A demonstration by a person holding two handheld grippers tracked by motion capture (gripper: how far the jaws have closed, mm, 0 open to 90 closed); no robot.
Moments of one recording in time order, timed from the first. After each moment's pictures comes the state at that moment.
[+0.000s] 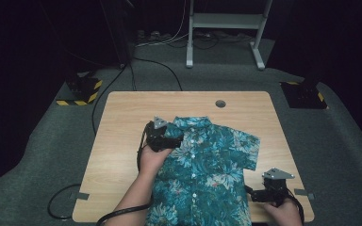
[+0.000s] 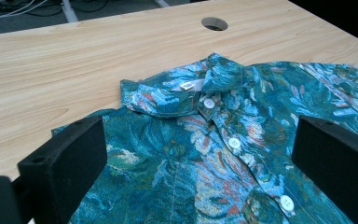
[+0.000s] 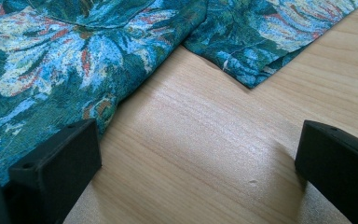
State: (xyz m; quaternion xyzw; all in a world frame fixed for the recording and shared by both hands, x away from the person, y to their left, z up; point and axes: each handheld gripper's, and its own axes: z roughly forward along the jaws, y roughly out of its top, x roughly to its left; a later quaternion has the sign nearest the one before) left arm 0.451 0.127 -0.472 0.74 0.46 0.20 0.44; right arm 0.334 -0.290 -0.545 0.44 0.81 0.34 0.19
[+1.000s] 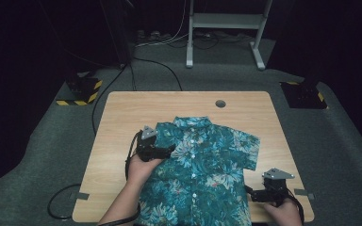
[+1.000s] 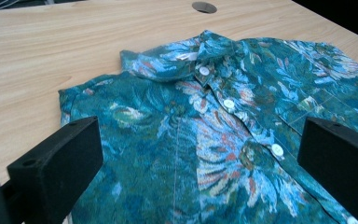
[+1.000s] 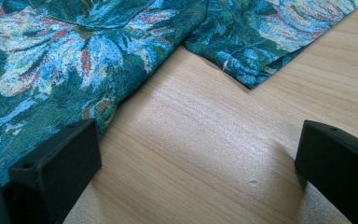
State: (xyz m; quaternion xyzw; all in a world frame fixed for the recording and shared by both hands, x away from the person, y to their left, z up) left arm 0.421 0.161 -0.488 0.75 0.45 0.18 0.46; right arm 0.334 -0.290 -0.545 0.44 0.81 0.34 0.19
